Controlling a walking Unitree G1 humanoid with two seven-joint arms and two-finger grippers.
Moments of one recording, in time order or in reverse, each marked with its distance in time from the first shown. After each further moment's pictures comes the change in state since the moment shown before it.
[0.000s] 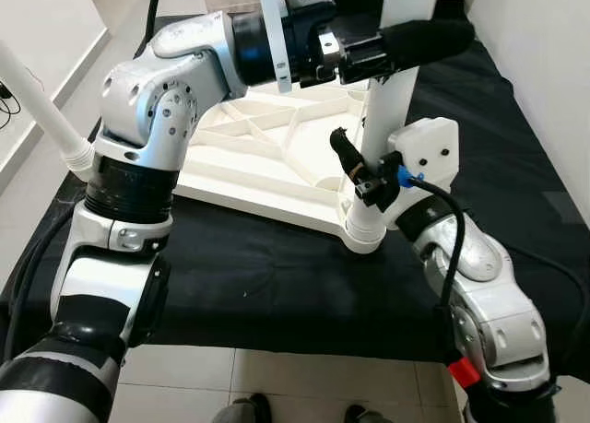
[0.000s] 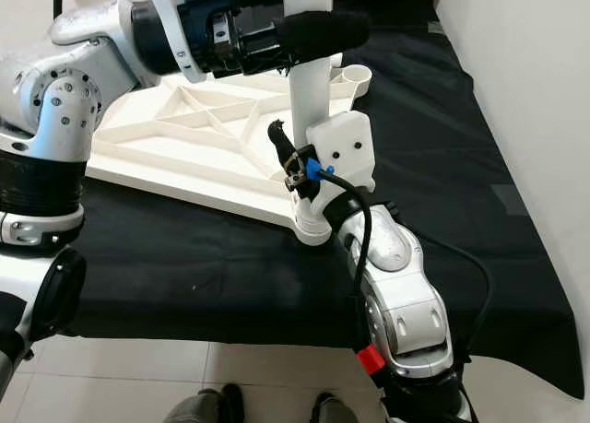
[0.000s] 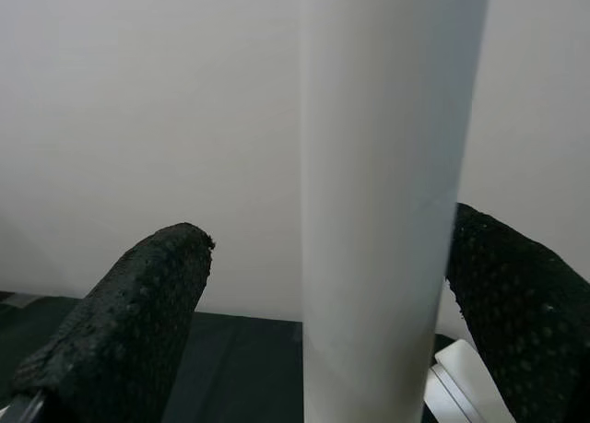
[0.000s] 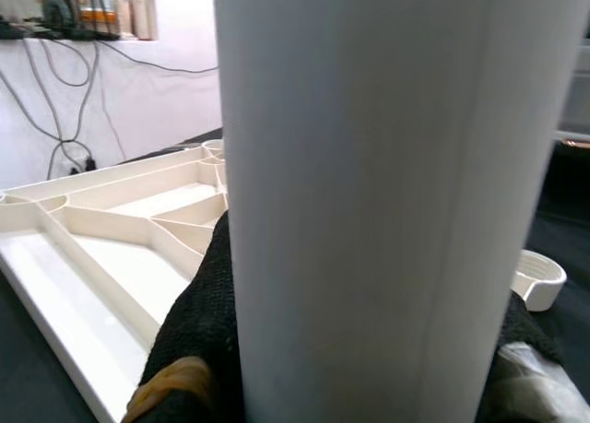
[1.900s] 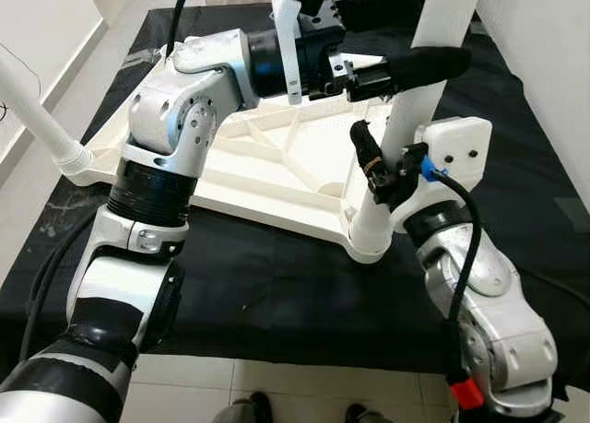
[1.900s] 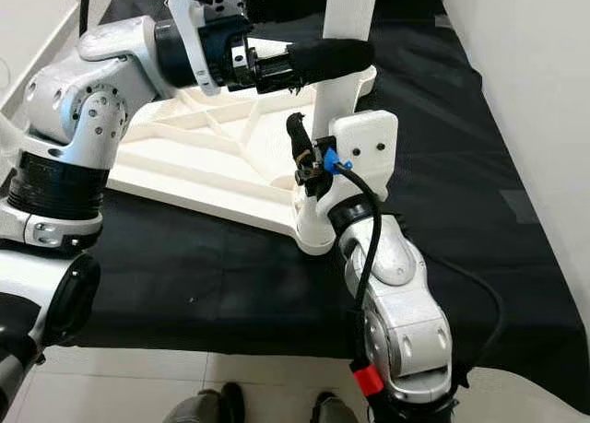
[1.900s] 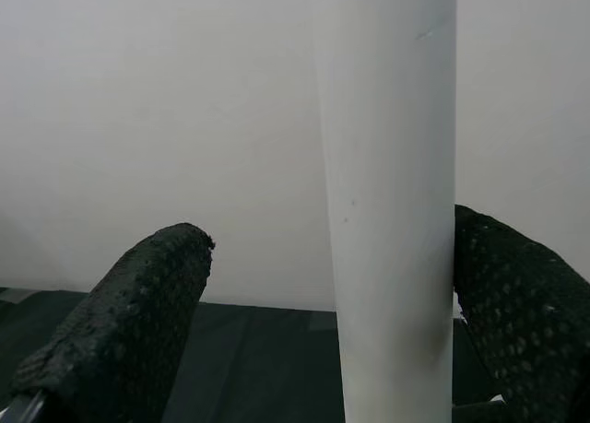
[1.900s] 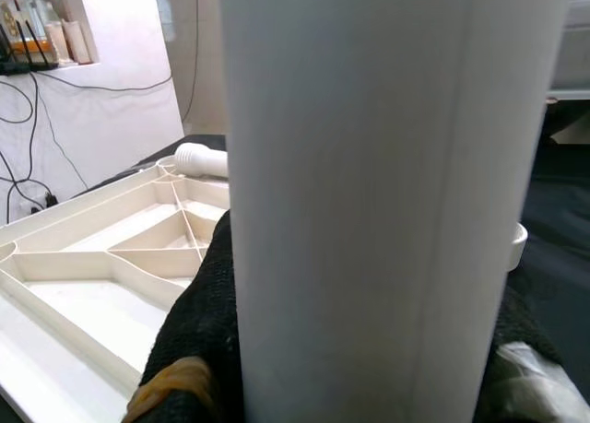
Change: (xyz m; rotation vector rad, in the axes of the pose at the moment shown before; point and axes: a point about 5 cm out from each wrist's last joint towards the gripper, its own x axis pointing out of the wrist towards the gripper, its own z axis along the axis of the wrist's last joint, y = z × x) left arm 0.009 0.007 -0.015 0.035 0.007 0.020; right arm -0.017 0.002 0.009 0.110 -0.019 -0.126
